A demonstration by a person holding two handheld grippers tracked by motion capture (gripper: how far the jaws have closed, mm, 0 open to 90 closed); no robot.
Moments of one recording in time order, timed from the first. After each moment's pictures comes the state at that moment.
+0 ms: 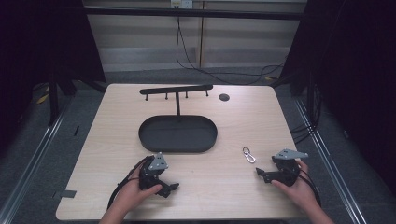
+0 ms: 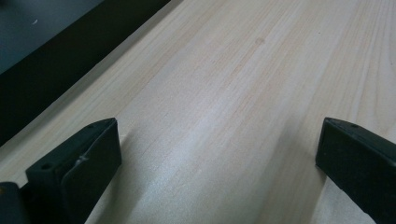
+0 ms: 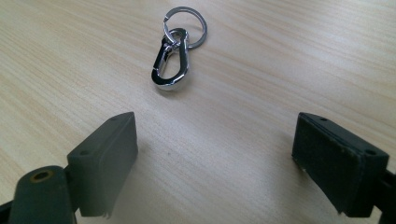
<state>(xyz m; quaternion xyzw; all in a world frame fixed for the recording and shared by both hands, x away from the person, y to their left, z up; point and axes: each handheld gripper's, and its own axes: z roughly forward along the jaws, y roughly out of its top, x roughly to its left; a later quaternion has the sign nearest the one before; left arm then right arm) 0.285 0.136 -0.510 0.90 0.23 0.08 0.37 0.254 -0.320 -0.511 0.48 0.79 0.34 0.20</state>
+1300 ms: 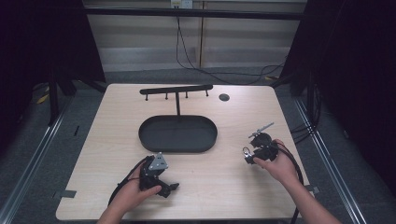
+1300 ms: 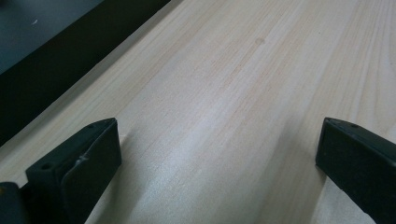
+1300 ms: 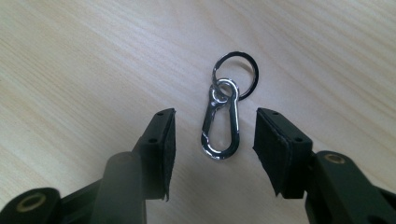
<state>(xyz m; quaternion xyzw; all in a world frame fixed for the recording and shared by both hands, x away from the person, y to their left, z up) 0.285 0.136 -0.510 0.90 0.23 0.08 0.37 0.321 -0.253 -0.459 0.48 0.86 0.16 0.09</state>
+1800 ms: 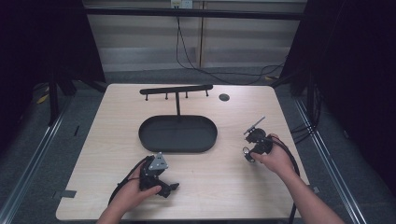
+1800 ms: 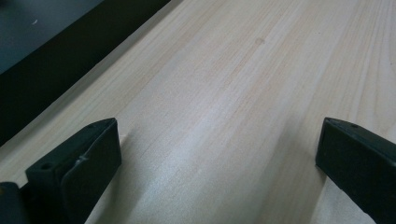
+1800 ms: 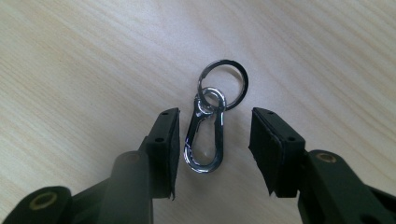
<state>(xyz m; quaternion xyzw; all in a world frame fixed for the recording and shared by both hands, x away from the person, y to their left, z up) 0.285 0.136 -0.510 0.90 0.23 0.08 0.37 0.343 -0.246 -0.461 0.47 0.87 0.10 0.07</state>
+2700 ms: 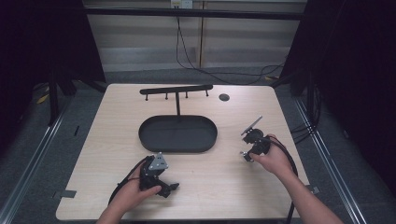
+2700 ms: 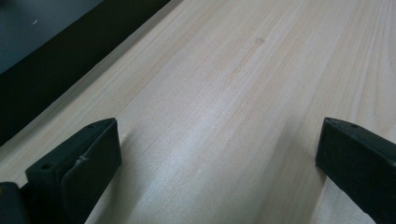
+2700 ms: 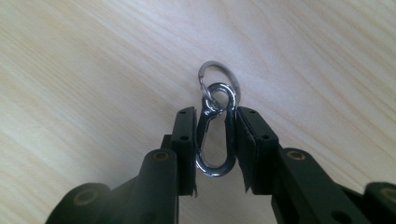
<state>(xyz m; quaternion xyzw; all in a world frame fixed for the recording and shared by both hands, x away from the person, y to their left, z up) 0.285 0.136 -0.510 0.90 0.23 0.08 0.37 0.338 -0.235 -0.452 0.47 0.88 0.10 0.05</state>
